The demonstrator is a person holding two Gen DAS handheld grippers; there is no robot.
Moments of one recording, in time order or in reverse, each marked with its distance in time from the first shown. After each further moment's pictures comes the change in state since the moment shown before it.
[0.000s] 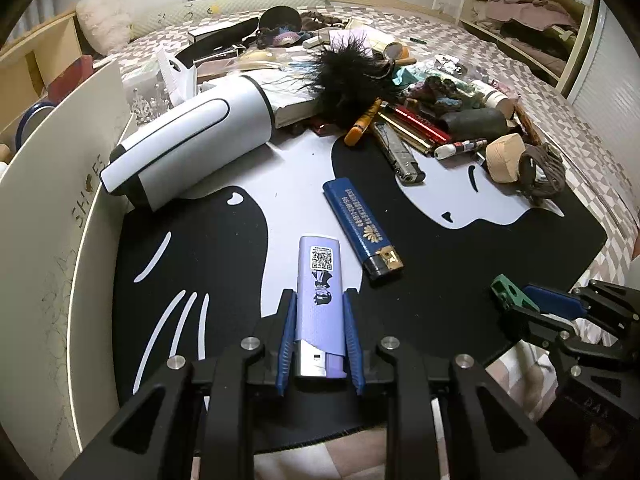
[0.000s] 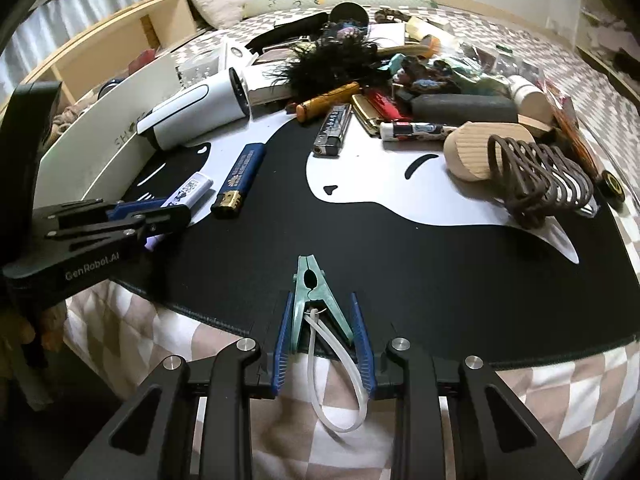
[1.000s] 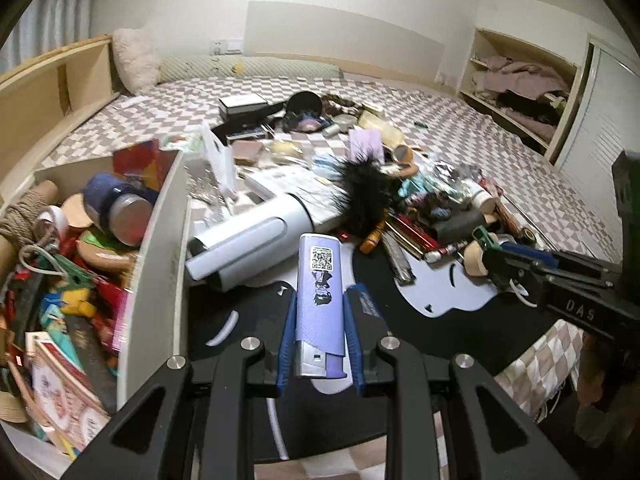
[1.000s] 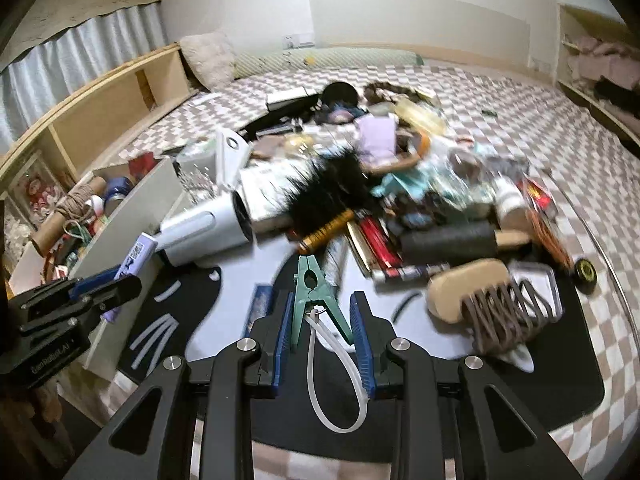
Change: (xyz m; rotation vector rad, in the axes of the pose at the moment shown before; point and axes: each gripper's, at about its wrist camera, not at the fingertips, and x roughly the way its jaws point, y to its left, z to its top) left arm -0.085 0.045 0.031 -0.086 -0.235 -0.025; right arm -0.048 0.019 0.094 0.012 -0.199 -0.018
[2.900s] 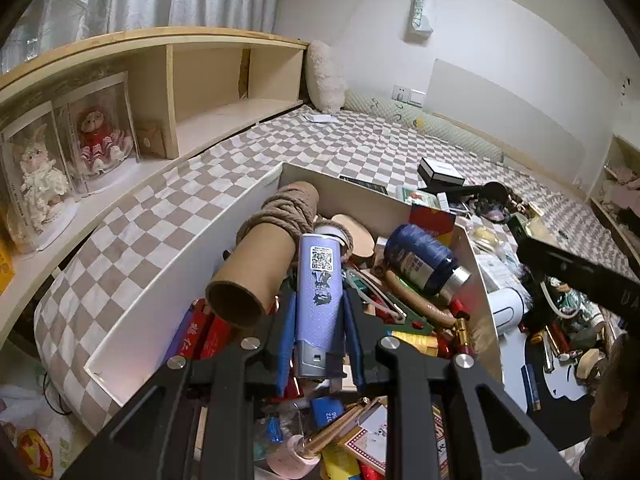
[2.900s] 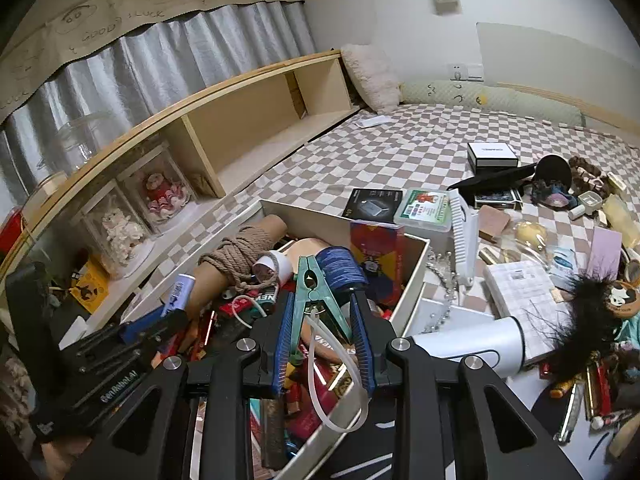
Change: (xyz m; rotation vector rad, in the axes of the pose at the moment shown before) left arm -0.084 0.187 -0.011 -0.336 -0.150 0.392; right arm 0.044 0.210 0.082 -0.192 -0.050 0.432
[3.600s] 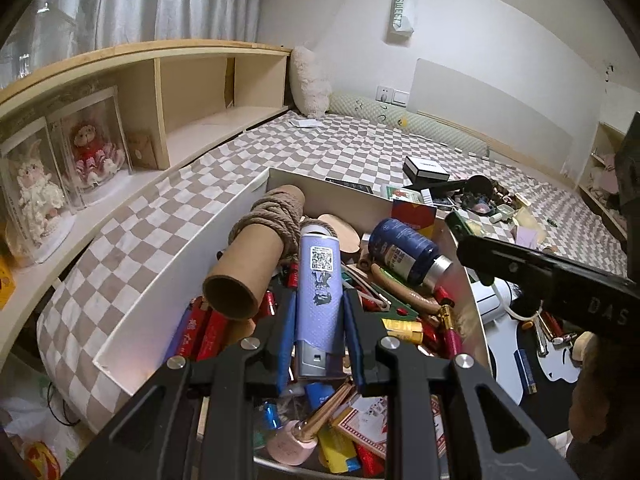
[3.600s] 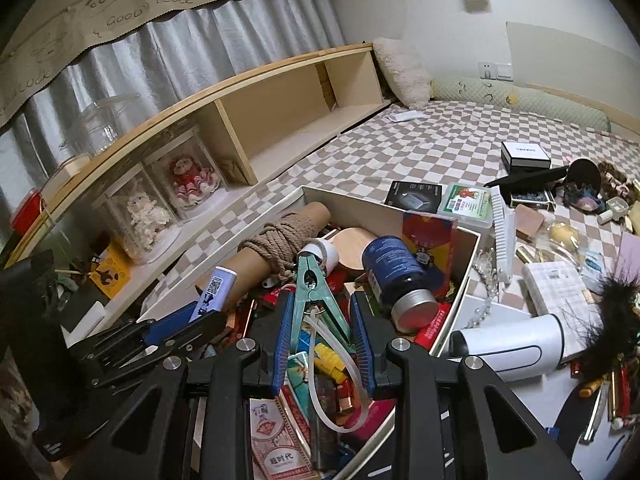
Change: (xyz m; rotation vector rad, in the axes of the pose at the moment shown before) left arm -0.019 -0.003 -0.005 0.045 -0.022 -0.024; right arm 0.009 0.030 -0.010 -0.038 0.024 0.076
